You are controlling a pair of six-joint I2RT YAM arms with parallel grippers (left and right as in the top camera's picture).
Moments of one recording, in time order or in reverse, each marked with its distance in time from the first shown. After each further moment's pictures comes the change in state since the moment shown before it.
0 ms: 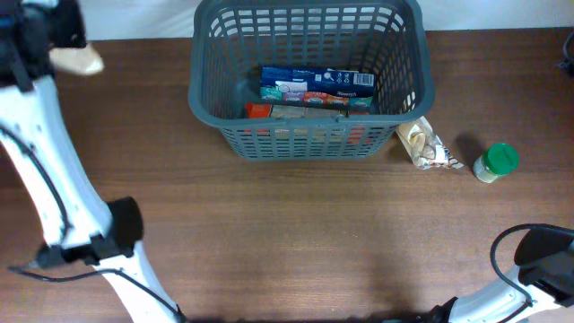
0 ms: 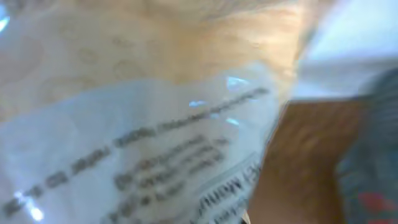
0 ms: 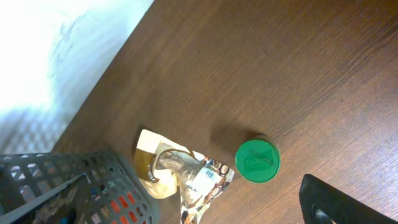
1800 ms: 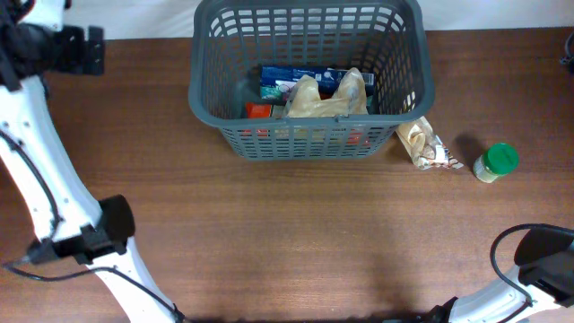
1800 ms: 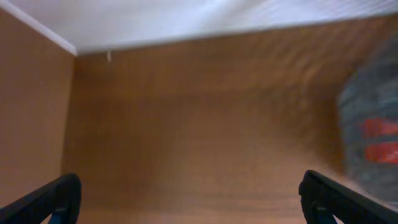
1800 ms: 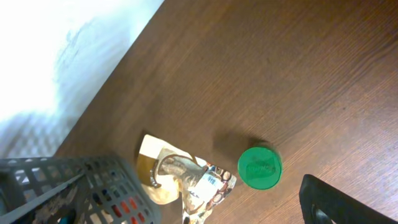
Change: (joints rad) left arm 0.122 0.048 -0.084 -0.182 0.100 0.085; right arm 0.000 0.000 0.000 0.025 -0.007 0.000
